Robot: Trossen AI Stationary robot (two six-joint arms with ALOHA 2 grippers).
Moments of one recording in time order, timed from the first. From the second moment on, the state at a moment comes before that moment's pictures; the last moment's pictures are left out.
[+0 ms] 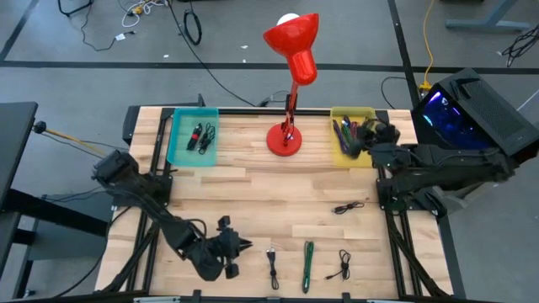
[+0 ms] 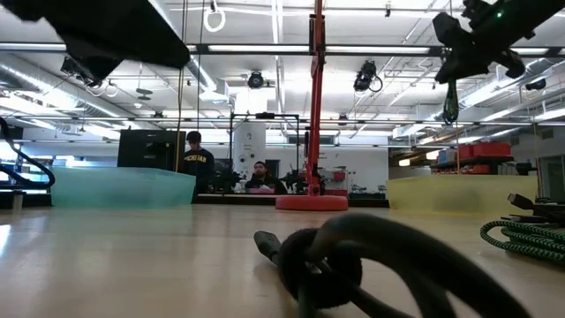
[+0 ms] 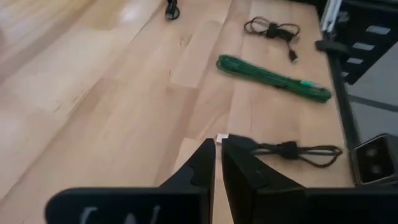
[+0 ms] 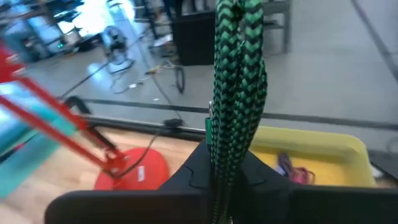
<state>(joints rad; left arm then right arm) -0.76 1.70 0.97 -0.02 -0.78 -0.75 0.00 0.68 0.69 -0.67 1.02 0.81</state>
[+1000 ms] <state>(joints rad) -0.73 1.73 0.97 0.08 -0.71 -0.71 -0.20 0.69 0.69 -0.99 0.89 0.99</state>
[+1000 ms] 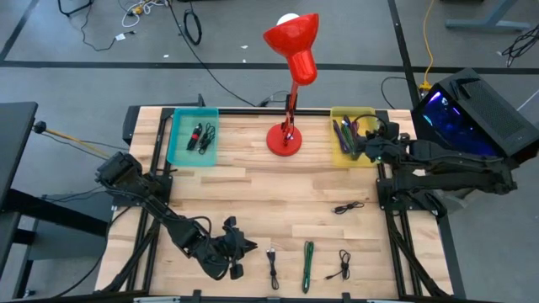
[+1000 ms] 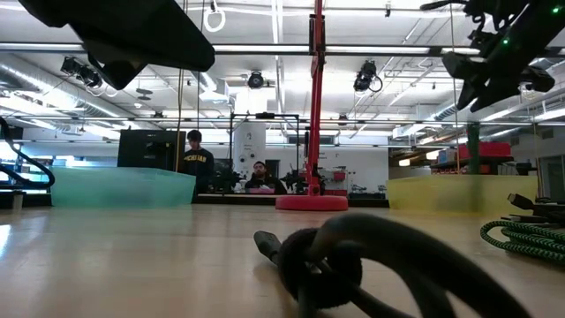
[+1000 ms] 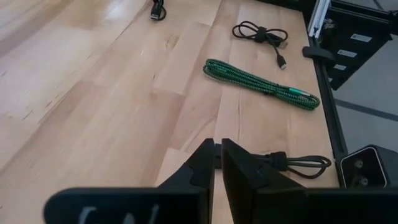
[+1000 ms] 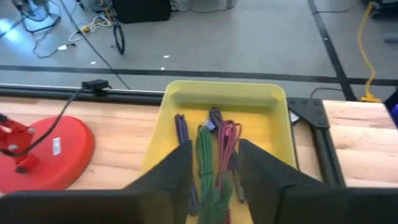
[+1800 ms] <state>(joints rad) -0.73 1.73 0.97 0.07 -0.70 -0.71 -0.04 0.77 0.64 -0.64 0.28 0.76</state>
